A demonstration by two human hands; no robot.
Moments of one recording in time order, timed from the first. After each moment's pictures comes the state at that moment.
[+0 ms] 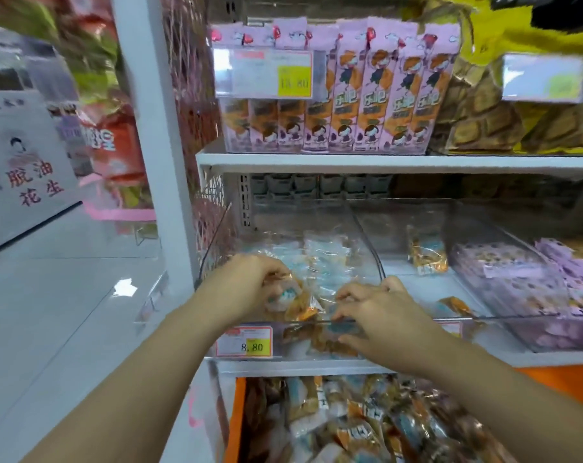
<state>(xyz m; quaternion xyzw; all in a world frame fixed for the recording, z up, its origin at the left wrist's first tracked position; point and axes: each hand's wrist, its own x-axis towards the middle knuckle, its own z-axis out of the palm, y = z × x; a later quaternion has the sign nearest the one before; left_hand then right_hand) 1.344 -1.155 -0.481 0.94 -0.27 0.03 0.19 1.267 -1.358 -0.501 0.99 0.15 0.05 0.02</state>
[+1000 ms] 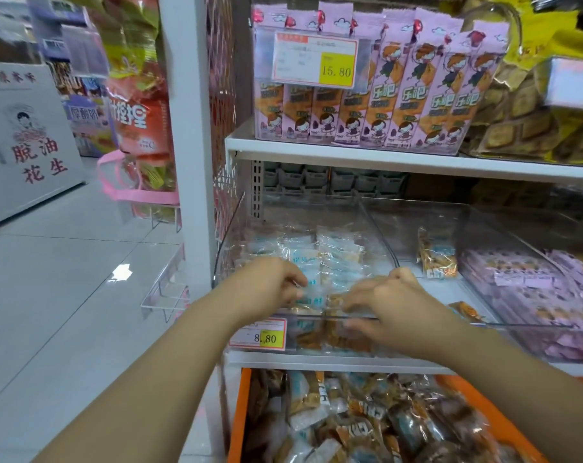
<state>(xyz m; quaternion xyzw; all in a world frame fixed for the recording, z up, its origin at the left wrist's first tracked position) 1.345 -1.151 -0.491 0.93 -0.27 -0.09 0.22 1.280 -1.354 -0.492 0.98 0.17 0.05 0.00</state>
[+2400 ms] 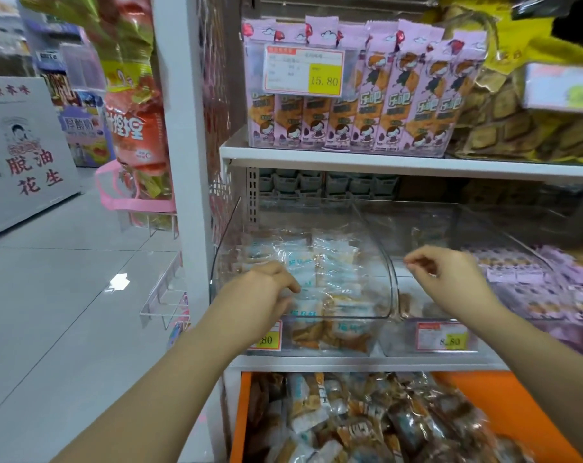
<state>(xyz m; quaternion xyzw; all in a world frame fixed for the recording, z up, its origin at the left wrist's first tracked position) 1.331 -1.143 -0.509 0.93 -0.31 0.10 0.16 1.291 -1.424 -0.493 0.95 -0.07 0.23 -0.20</state>
